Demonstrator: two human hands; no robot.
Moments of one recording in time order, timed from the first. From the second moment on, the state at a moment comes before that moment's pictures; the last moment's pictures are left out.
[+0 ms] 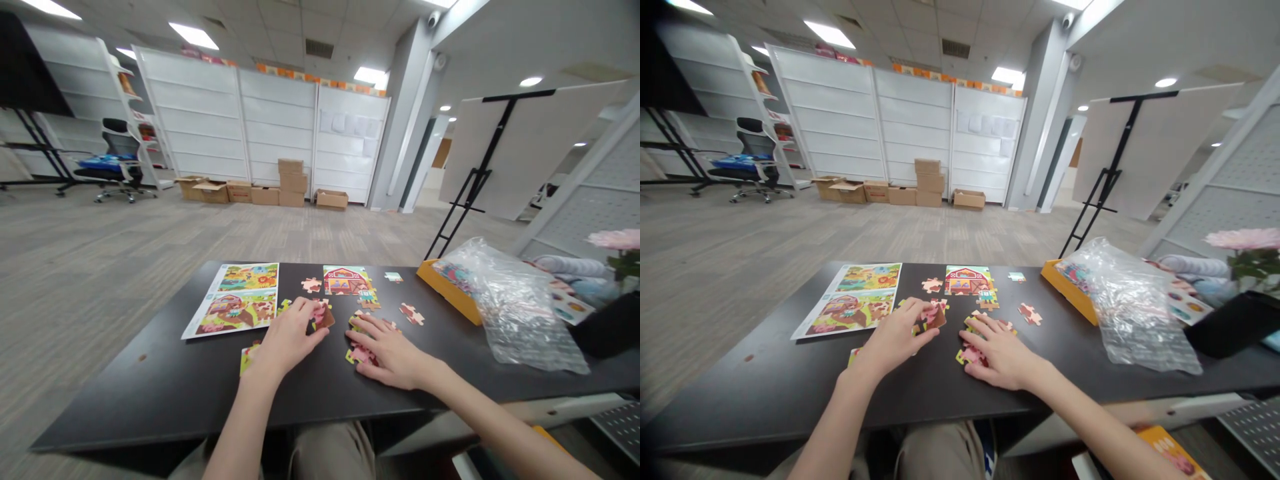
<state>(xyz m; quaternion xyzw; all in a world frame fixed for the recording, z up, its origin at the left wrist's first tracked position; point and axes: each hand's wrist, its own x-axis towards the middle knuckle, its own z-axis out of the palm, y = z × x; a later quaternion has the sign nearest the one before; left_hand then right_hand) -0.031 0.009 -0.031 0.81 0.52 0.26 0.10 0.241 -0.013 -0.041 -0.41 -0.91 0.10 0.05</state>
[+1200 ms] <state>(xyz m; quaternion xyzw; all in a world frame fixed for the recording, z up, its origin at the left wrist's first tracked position) 0.011 -0.008 -0.034 0.87 0.43 0.18 0.16 0.250 0.069 -0.024 -0.39 -0.89 0.03 0.24</state>
